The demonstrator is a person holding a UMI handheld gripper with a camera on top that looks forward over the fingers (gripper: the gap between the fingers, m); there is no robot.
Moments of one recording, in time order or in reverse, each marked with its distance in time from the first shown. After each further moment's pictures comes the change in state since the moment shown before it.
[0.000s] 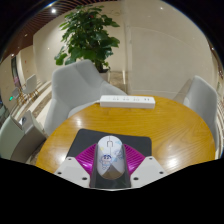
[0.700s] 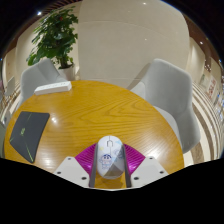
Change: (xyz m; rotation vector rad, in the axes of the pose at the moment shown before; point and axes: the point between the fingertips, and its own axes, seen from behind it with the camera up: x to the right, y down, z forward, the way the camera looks) arm 0.324 0.085 -0.064 -0.058 0.246 0.066
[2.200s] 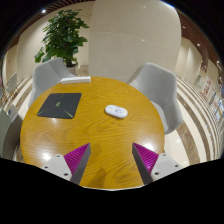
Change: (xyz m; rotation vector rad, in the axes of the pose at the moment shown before) arm -0.052 0.118 -0.254 -0.005 0.054 -0.009
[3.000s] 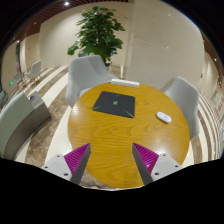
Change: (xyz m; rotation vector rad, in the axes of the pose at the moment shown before) arm -0.241 0.016 -0.131 0.012 -0.202 -0.163
